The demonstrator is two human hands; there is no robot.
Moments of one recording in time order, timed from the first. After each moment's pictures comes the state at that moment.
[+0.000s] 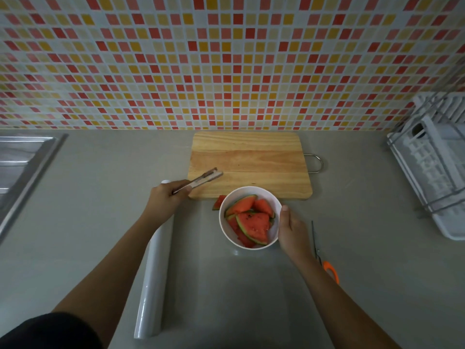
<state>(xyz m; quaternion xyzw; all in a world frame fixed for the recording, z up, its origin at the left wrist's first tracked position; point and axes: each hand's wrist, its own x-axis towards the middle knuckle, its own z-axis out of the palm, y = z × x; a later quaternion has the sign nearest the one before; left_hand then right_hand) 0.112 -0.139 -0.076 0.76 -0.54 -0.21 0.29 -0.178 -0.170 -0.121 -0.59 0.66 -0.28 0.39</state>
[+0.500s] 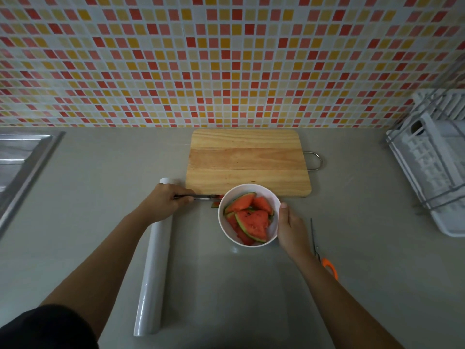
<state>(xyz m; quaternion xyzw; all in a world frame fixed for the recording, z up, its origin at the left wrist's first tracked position) 0.125 -0.139 -0.072 0.70 -0.65 -0.25 0.18 -0.177 -0.171 -0.126 -0.58 0.66 -0.29 0.38</state>
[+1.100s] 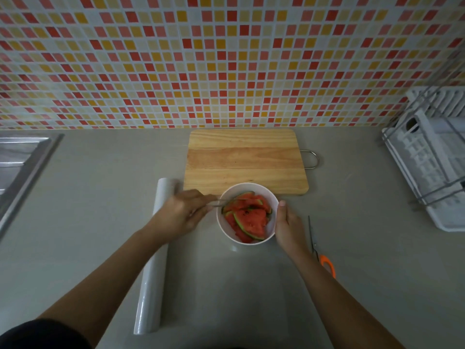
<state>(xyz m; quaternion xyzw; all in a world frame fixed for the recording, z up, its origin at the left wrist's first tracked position) 0.073 -0.111 -0.040 0.52 -0.80 -0.09 0.27 -0.177 -0.169 -0.121 -0.56 0.67 -0.27 0.41</state>
